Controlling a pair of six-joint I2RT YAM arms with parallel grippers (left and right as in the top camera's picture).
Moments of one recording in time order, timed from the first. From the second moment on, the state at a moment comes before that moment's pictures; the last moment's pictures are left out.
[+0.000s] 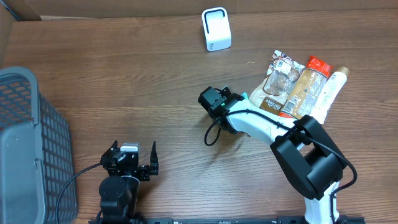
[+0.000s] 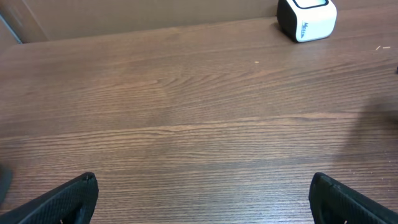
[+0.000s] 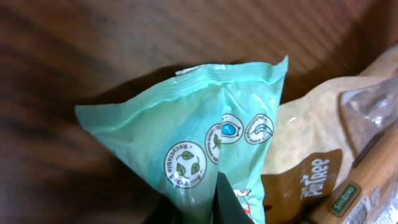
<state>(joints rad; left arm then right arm) -0.04 0.01 0.14 -0.46 -0.06 0.06 0.71 2.05 1.33 -0.80 0.55 0.11</state>
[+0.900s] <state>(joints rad) -0.04 0.01 0.14 -0.46 -0.06 0.06 0.58 2.26 1.53 -0.51 -1.13 0.17</state>
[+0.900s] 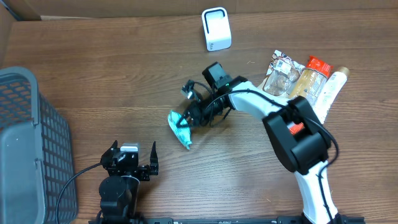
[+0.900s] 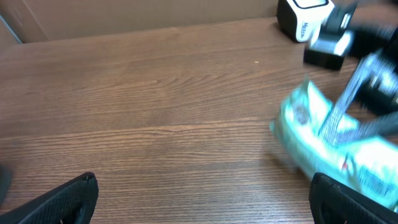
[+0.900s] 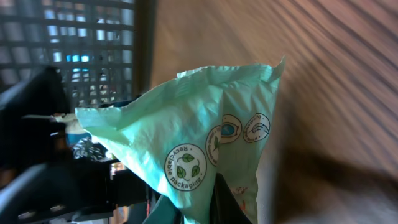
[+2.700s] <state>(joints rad) -0.04 0.01 0.14 -0.46 -0.06 0.06 0.72 2.28 1.87 -1.00 -0.47 0.30</state>
